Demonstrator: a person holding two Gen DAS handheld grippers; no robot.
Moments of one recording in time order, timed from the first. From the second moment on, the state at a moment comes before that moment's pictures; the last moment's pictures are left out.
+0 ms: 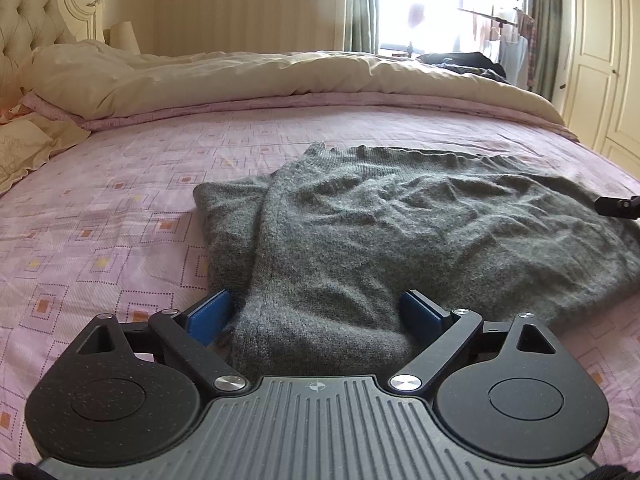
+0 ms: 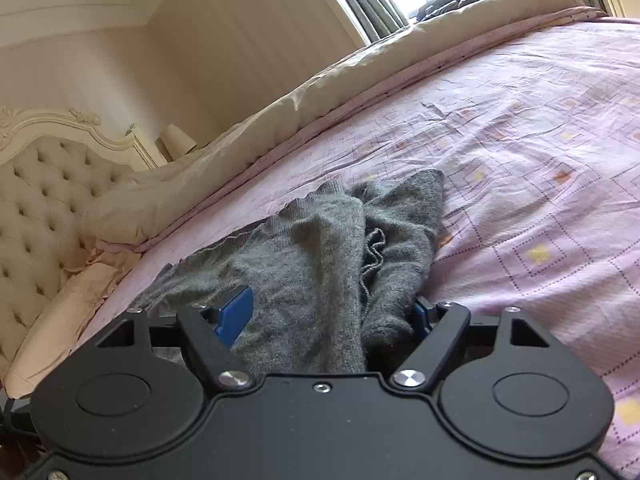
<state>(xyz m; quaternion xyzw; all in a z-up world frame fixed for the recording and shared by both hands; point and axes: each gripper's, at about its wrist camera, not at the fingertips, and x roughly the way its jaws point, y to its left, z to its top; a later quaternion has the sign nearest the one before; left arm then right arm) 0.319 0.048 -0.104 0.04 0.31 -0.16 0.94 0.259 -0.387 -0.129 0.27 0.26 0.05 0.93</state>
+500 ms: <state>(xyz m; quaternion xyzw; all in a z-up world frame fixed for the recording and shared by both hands) 0.371 -0.024 -0.038 -0.03 0.39 -0.17 0.90 0.259 -0.388 -0.130 0.27 0.25 0.05 0.93</state>
